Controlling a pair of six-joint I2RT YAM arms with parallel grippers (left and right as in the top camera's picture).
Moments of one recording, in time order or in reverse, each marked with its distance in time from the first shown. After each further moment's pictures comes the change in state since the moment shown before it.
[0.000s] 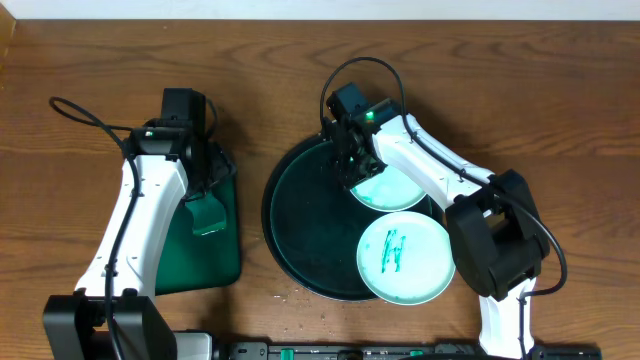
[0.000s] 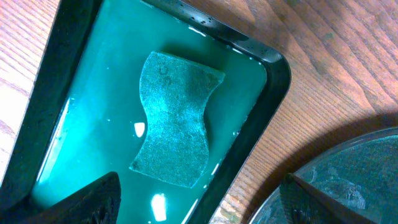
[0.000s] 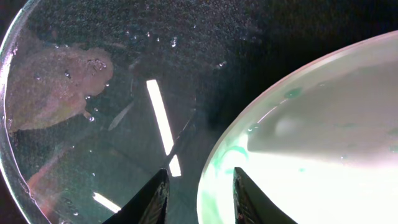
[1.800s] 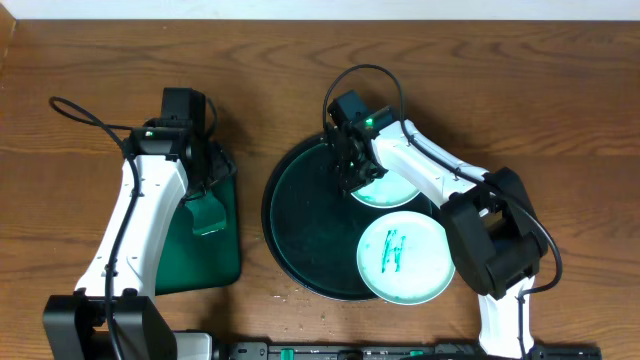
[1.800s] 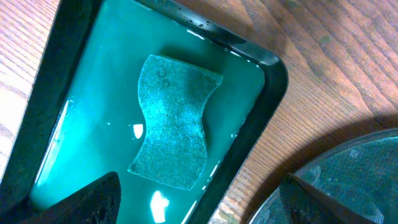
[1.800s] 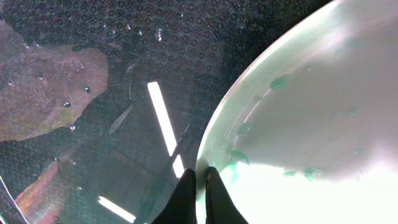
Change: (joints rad) left arm 0.000 0.000 0.000 0.008 0.000 0.000; right arm 0.000 0.013 -0.058 0.064 0.000 0.039
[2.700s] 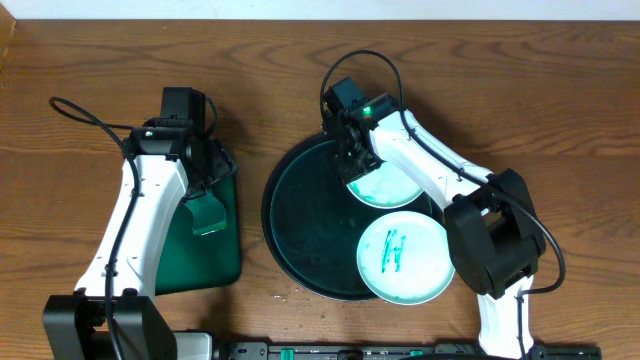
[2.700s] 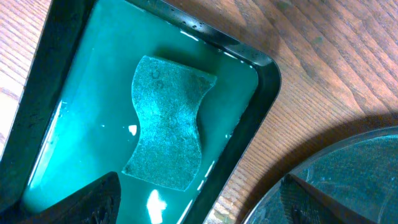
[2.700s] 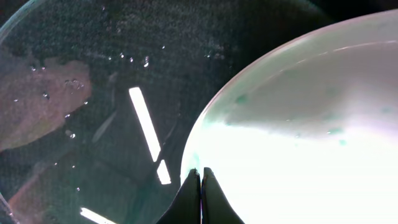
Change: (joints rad) left arm 0.000 0.000 0.000 0.011 0.014 0.000; right arm 0.006 0.003 0.117 -0.096 0.095 0.001
